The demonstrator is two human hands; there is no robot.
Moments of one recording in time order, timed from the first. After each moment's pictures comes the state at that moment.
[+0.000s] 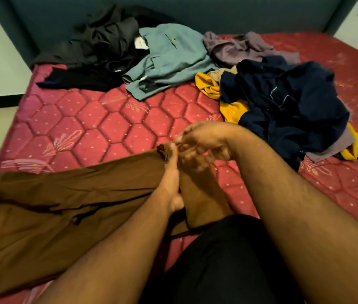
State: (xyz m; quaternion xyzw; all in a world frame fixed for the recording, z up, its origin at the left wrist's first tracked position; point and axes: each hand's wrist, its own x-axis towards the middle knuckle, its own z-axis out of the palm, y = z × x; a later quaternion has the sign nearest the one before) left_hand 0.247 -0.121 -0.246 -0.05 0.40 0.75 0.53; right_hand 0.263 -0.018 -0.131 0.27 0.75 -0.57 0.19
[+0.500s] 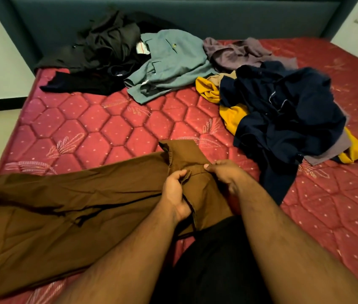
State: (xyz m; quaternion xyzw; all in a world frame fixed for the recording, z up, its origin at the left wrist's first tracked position) left_hand 0.258 -0.122 -0.259 -0.16 0.39 0.75 0.51; right_hand 0.303 0.009 -0.237 0.47 0.66 -0.58 0.00
